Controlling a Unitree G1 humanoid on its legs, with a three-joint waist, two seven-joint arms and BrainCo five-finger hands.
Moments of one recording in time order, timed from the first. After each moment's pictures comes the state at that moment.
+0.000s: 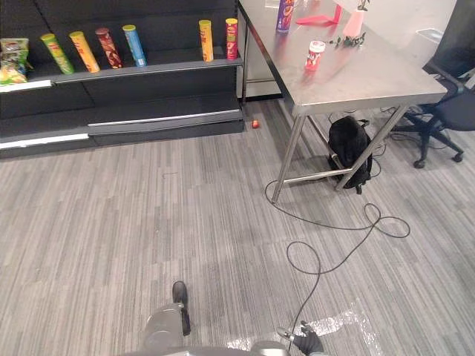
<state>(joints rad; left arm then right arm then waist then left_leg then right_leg) 0.29 0.07 0.17 0.97 -0.33 0.01 0.21 0.18 -0.12 -0.07 1.00 0.03 -0.14 0.01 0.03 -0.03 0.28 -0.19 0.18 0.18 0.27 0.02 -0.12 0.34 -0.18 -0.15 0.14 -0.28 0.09</state>
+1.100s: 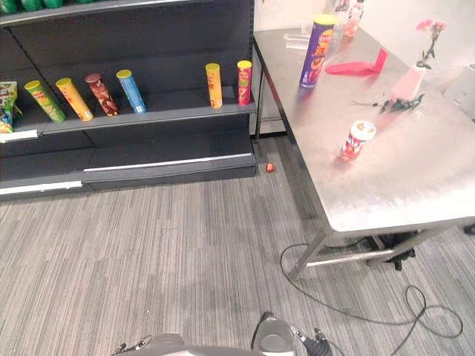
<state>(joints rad) 0.21 0.04 0.22 1.01 -0.22 -0.01 0.17 0.24 -0.13 -0.14 0.95 -0.08 -0.10 -0.11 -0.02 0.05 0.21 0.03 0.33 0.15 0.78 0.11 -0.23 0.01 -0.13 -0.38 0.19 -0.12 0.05</state>
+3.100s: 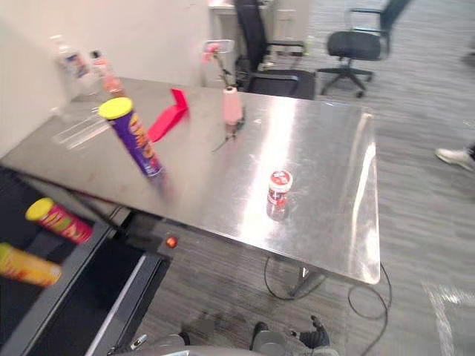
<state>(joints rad) 0.21 0.04 0.20 1.00 -0.27 0.00 0.27 0.18 -0.17 -0.10 1.00 -0.15 -0.11 -0.12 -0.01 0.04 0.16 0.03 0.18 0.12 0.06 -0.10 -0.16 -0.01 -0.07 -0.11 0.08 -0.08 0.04</state>
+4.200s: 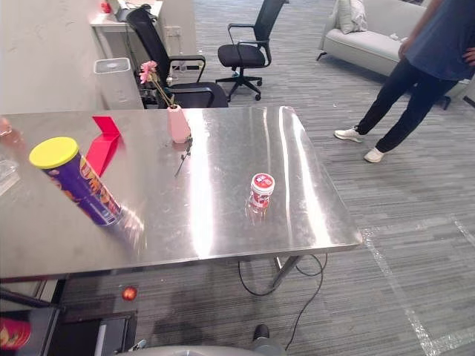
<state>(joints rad) 0.22 0.10 0.21 0.99 -0.26 0.05 0.10 0.24 -0.07 -0.60 1.01 0.41 -0.10 -0.44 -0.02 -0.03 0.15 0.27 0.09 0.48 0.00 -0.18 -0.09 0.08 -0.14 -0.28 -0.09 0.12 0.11</state>
